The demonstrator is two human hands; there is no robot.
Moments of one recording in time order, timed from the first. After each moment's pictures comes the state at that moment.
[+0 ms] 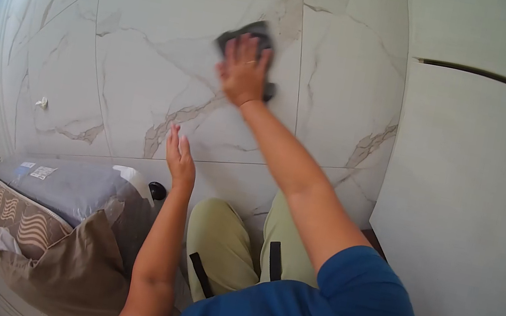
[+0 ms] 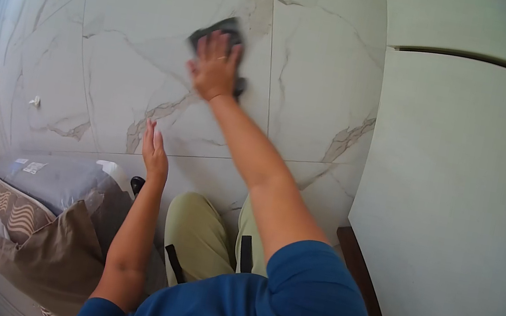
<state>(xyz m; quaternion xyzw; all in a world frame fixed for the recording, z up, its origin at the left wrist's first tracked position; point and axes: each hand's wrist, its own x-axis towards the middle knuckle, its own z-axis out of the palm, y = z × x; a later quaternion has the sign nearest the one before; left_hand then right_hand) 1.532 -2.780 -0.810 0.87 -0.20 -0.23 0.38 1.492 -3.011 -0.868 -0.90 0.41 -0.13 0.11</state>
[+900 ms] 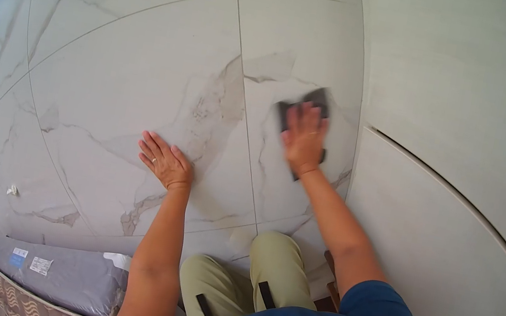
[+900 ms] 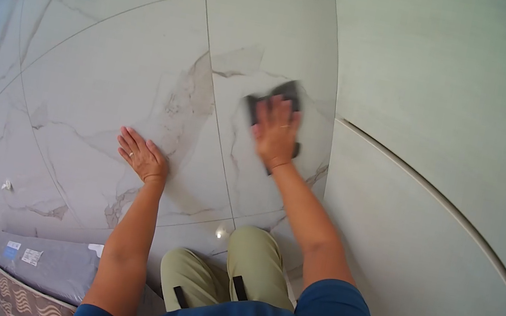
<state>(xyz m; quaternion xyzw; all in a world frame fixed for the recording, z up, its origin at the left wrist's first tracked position) 1.558 -2.966 -0.877 0.92 -0.38 -0.08 0.05 1.302 -3.132 -0.857 -0.87 0.48 0.07 0.08</state>
